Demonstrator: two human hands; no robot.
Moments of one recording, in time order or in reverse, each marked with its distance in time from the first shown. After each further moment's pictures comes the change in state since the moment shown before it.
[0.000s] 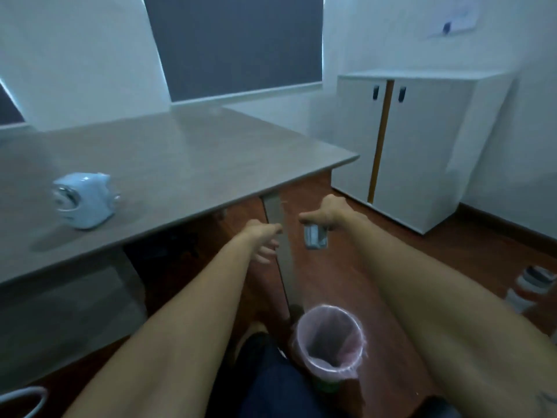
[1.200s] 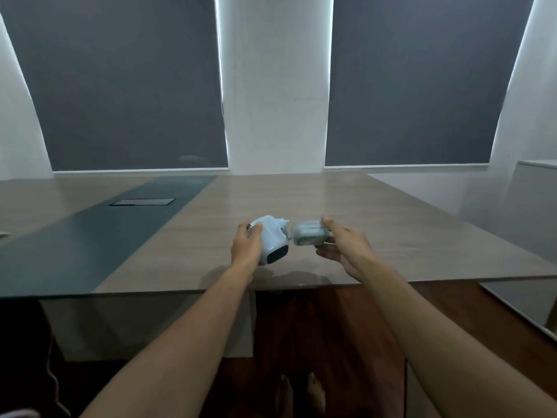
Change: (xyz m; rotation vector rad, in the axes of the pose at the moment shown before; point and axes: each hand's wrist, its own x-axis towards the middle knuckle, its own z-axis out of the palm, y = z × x) left_hand -0.074 -0.064 -0.292 -0.503 0.906 0.374; right_hand -0.048 -0.277 0.101 1.106 -0.384 -0.307
